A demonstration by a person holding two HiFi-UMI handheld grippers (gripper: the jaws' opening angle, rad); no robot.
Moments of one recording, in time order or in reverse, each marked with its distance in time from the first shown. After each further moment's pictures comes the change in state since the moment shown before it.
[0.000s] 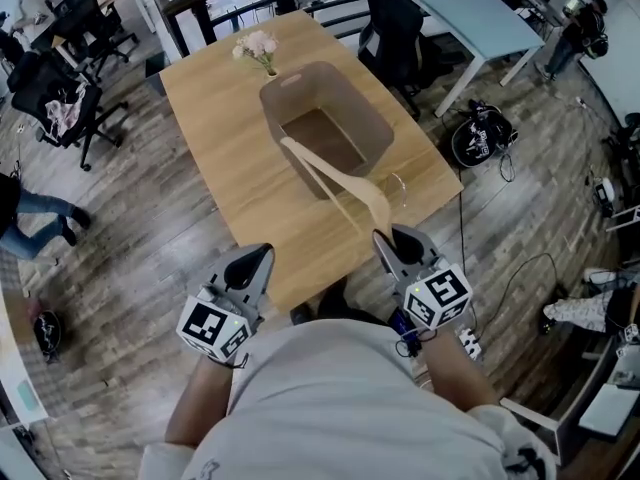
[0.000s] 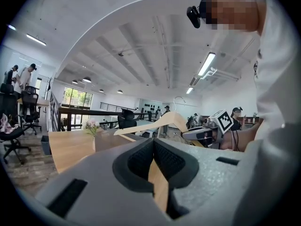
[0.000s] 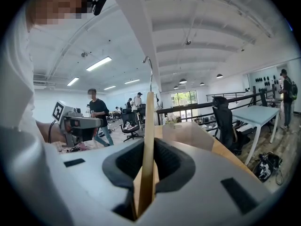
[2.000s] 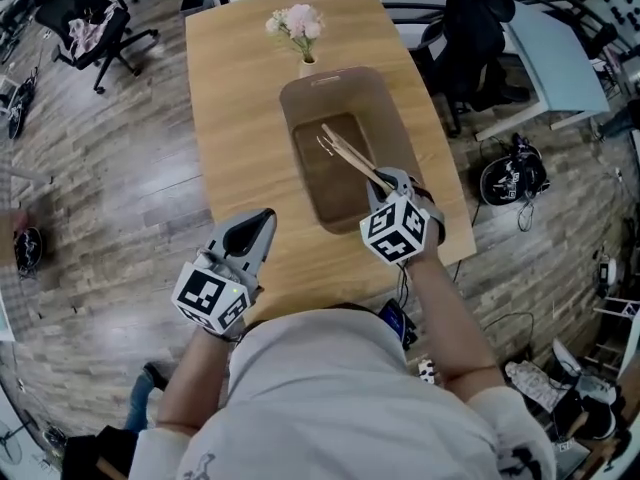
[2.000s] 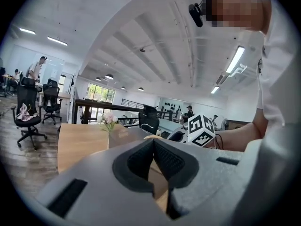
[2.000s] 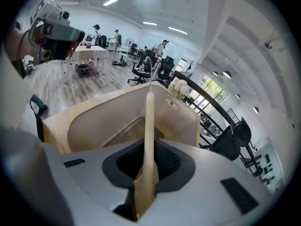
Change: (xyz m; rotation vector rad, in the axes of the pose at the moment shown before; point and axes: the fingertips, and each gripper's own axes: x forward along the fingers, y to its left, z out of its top) left arm 0.135 0.120 -0.003 -0.120 0.014 0.248; right arm 0.246 -0.167 -0.040 -0.735 0.602 0.051
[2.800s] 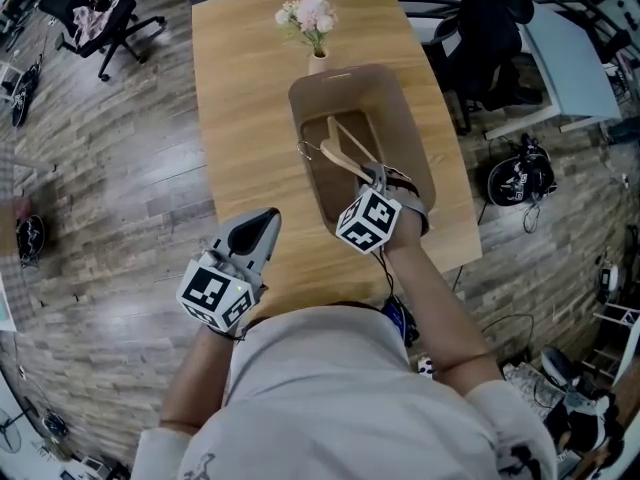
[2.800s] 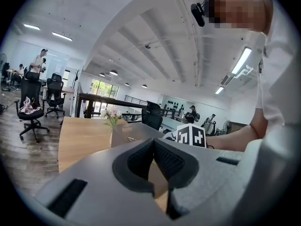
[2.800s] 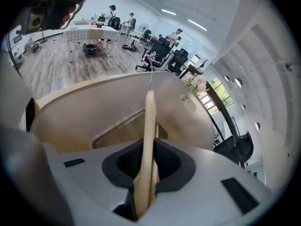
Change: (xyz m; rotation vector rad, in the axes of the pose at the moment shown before) left arm 0.011 0.018 -0.016 -0.053 0.035 0.032; right arm 0.070 0.024 0.006 -0.197 0.129 0.001
